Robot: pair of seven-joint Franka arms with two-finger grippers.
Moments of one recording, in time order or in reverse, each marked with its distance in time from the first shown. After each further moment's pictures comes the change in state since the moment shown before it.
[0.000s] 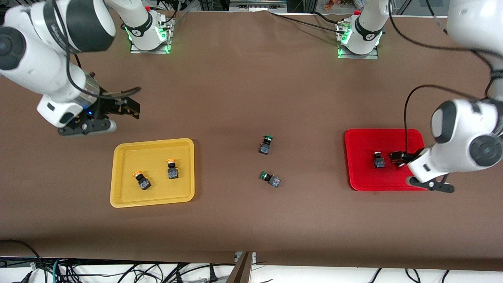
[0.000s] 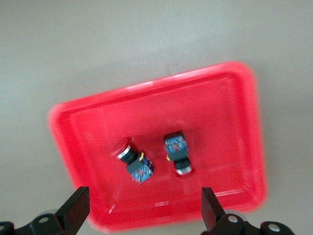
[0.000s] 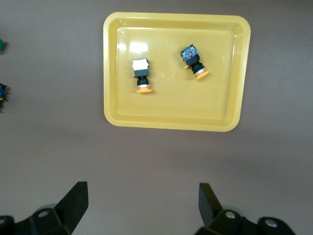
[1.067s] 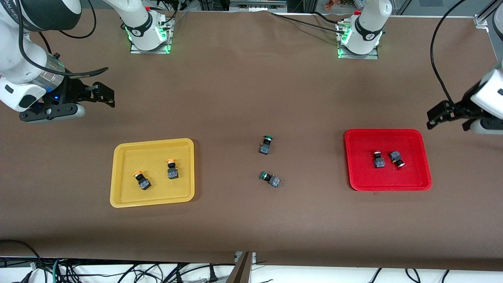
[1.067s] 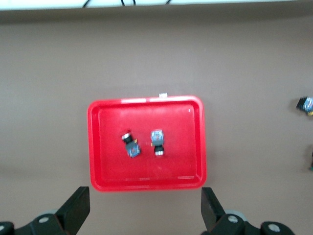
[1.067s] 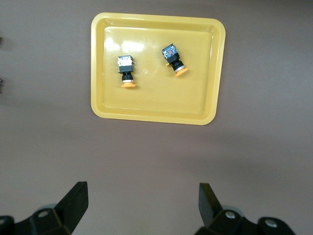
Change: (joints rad) left arm 0.002 -0.406 0.012 -0.175 -0.106 -0.023 -0.155; right arm -0.355 -0.038 0.309 0.051 -0.050 -0.076 -0.057
